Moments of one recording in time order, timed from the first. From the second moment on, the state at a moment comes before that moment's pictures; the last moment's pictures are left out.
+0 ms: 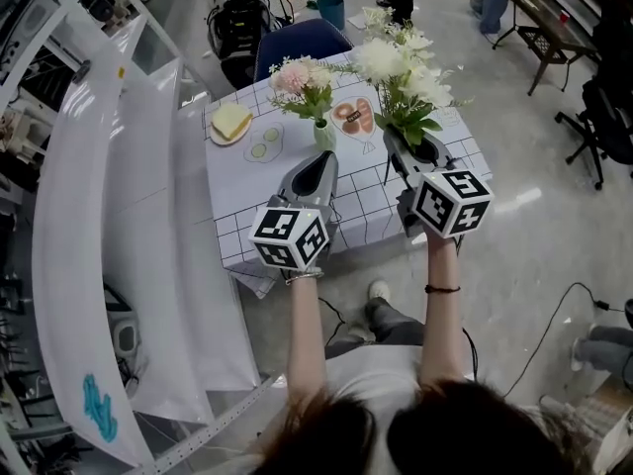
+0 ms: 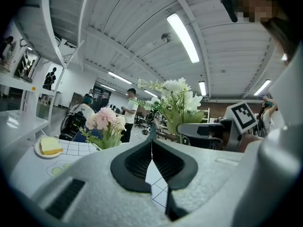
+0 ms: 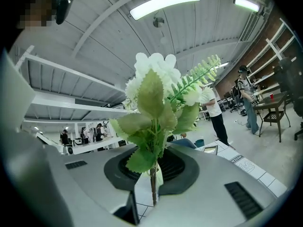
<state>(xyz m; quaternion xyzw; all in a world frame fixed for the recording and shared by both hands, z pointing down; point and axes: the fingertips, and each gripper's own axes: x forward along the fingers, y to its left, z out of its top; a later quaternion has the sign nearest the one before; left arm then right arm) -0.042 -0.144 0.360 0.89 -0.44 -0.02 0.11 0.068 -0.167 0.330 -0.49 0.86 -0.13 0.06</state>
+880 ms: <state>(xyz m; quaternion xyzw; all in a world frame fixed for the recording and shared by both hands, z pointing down) -0.058 -0.208 0.399 0.86 -0.48 0.00 0.15 0.074 -0.240 0.345 -0.47 0.86 -0.15 0.07</state>
